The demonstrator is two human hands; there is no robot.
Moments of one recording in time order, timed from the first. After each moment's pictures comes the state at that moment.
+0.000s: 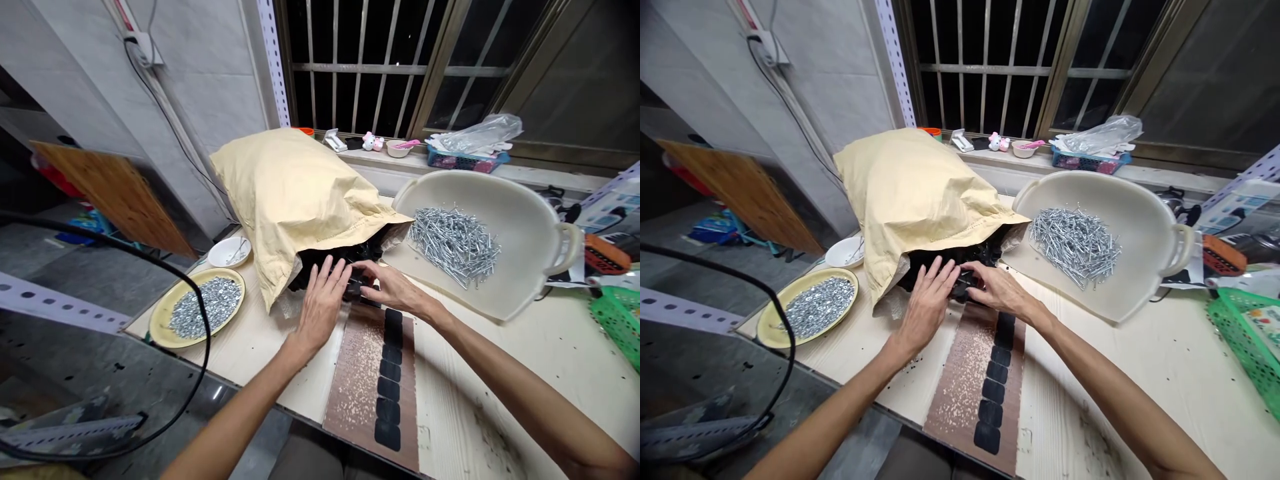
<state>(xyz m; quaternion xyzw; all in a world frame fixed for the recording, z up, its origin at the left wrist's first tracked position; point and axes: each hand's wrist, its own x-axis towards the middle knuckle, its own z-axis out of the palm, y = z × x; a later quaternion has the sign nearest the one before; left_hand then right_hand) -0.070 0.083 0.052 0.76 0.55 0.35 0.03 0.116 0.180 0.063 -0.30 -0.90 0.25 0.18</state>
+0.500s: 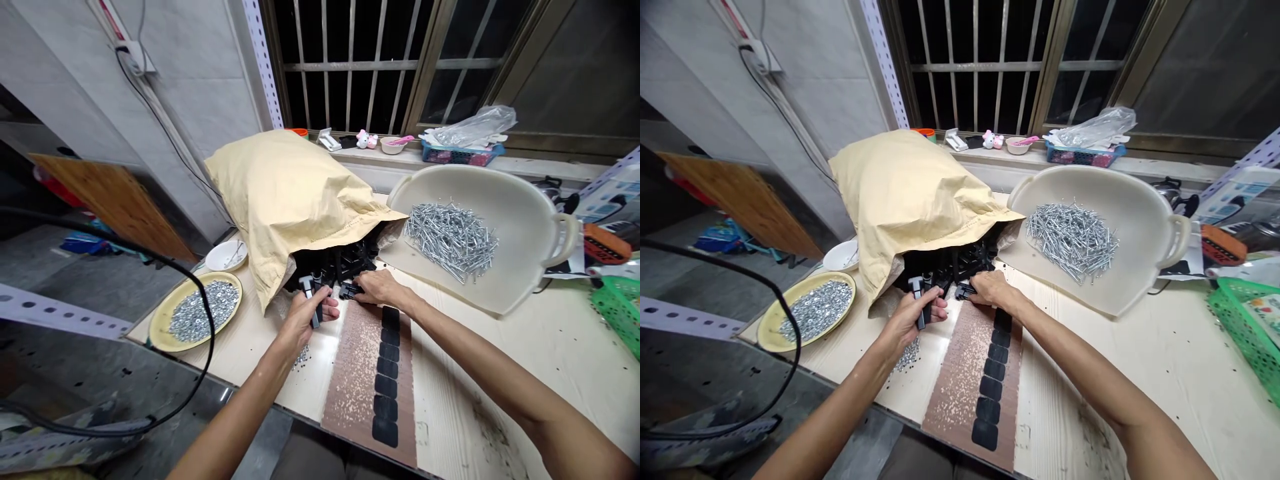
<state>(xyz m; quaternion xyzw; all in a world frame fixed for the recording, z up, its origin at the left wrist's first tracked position) -0.074 0.087 0.042 0.21 0.57 0.52 0.60 0.091 0.195 0.036 -0.41 -0.91 0.07 -0.10</state>
